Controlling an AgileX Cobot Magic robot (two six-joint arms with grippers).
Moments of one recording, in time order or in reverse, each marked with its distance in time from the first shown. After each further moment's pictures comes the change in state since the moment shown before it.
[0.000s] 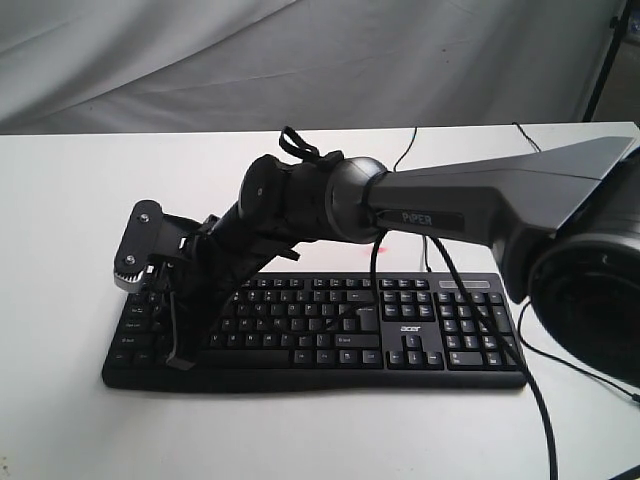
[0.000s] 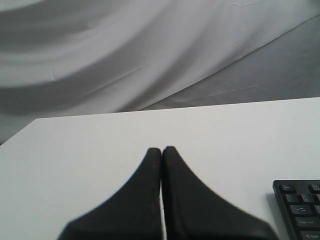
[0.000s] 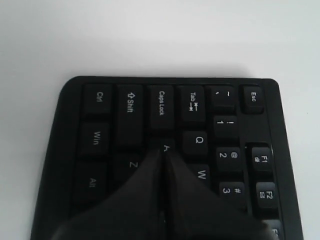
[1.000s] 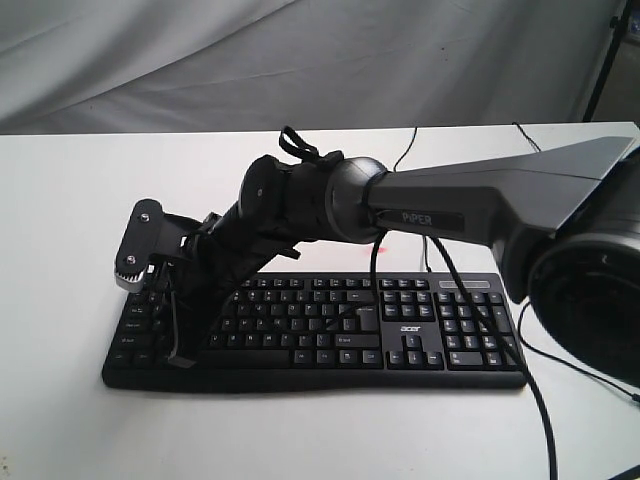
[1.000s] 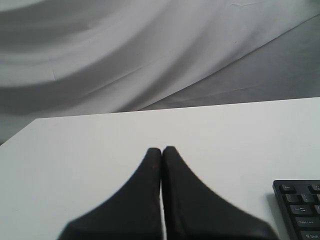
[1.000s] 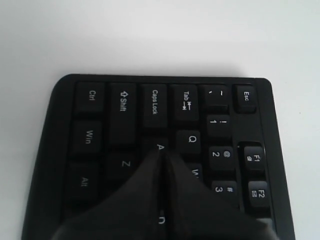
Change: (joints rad) left arm 0.000 0.000 0.000 0.000 0.000 0.000; right arm 0.000 0.000 0.000 -0.012 -0.016 0.000
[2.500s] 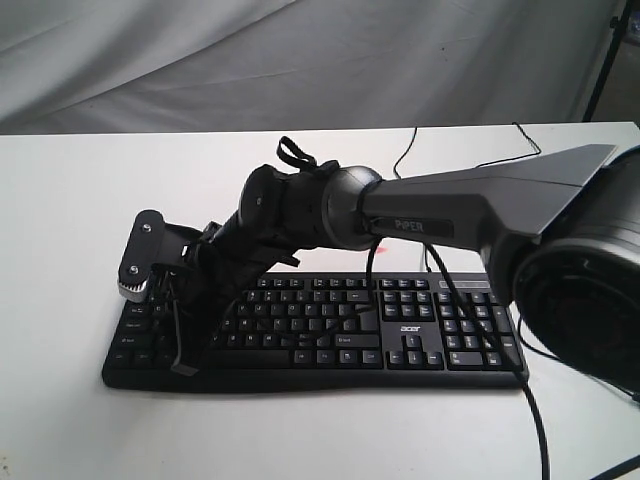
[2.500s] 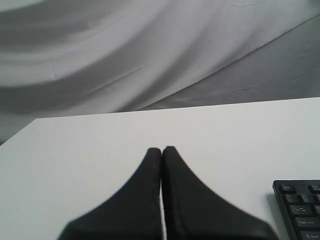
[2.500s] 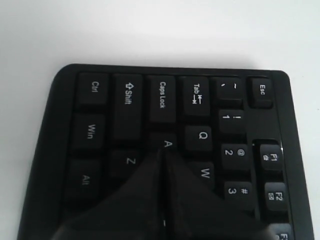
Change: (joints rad) left arm 0.000 0.000 0.000 0.000 0.000 0.000; right arm 0.000 0.028 -0.005 0.007 0.004 -0.020
